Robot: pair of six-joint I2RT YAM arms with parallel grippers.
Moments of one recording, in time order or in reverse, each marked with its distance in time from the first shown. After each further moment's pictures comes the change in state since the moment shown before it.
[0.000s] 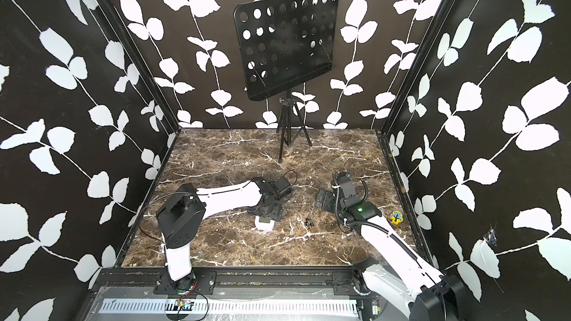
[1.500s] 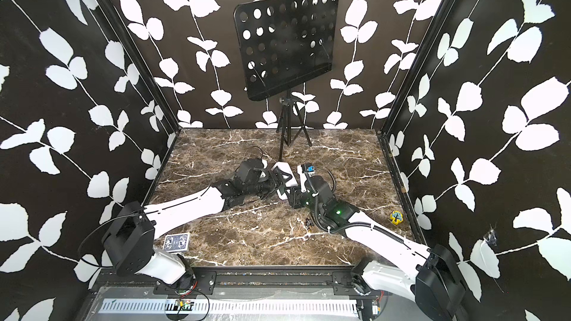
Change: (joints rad) left arm 0.147 -0.386 -0.323 0.894 0.377 -0.528; right arm 0.344 0.127 0.057 0.431 0.011 -0.145
